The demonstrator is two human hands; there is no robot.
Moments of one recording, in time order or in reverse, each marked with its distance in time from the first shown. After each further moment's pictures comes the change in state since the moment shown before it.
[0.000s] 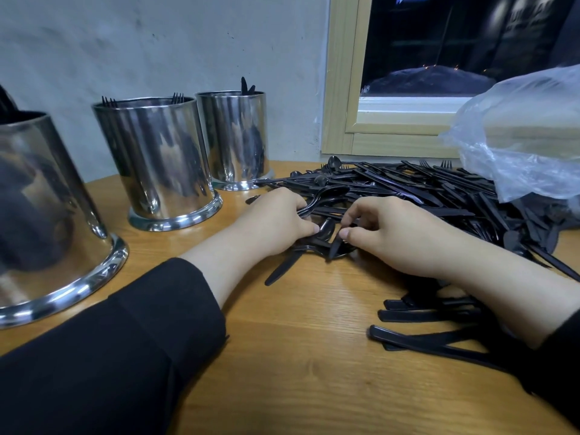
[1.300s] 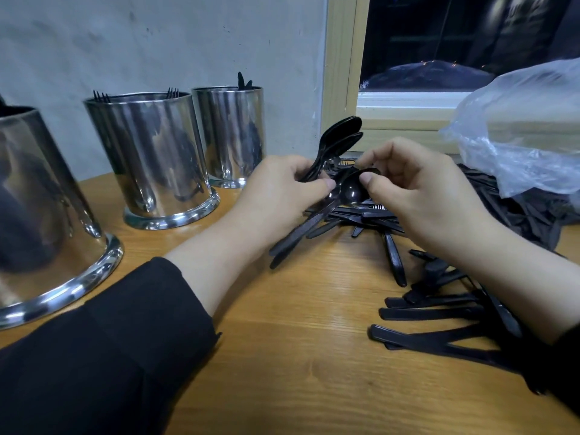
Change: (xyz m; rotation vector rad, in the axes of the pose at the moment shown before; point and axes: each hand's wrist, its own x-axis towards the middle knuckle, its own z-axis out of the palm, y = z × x) left_hand -0.022 0.023 -0.014 -0.568 0.253 0.133; right_hand -0.003 -0.001 -0.014 0.409 0.389 -0.266
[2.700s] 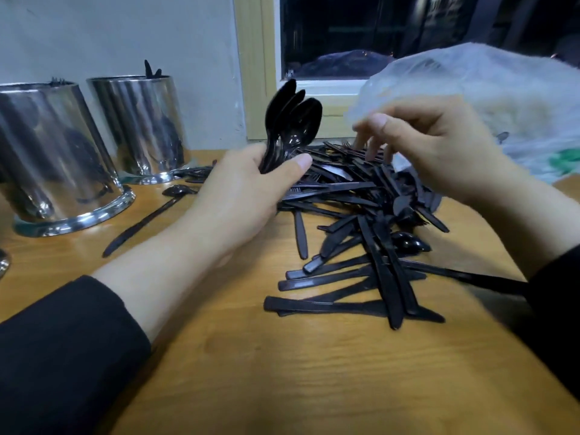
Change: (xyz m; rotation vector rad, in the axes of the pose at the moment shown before) left_hand -0.023 0.039 0.057 -0.192 -0.132 0.033; right_hand -0.028 0.014 -0.118 -0.229 -0.005 -0.064
